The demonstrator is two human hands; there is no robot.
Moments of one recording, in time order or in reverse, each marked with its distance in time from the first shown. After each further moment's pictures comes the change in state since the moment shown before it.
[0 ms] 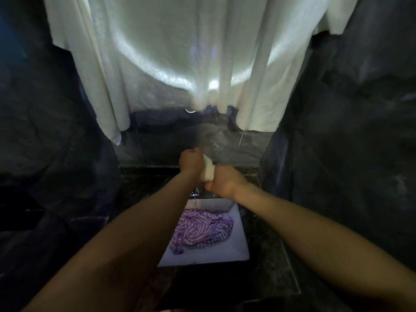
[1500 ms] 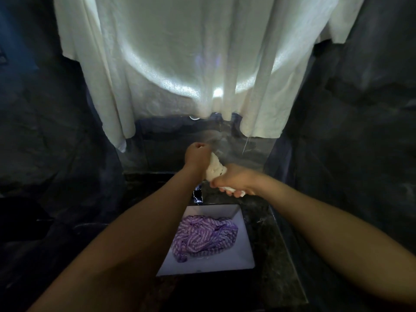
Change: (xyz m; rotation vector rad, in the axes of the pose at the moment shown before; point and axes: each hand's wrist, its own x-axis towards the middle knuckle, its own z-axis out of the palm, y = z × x) left_hand -0.001 0.030 -0.008 -0.161 -0.110 0.057; right_hand -0.002 -0.007 -0.041 0.471 -0.286 0.096
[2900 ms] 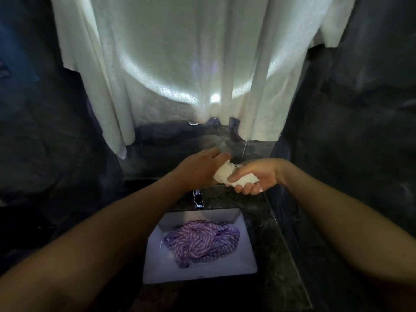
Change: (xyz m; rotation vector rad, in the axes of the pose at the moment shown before) left_hand -0.015 0.009 -0.032 1.342 -0.460 1.139; right_hand -0.008 0.015 -0.073 0.442 -0.639 0.195
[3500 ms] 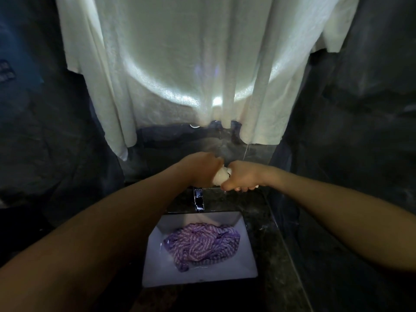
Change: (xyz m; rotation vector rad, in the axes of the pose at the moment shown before) left_hand 0.015 0.004 -0.030 0.104 -0.286 -0.085; right_hand 0.022 -0.017 0.031 -0.953 0.655 -0.090
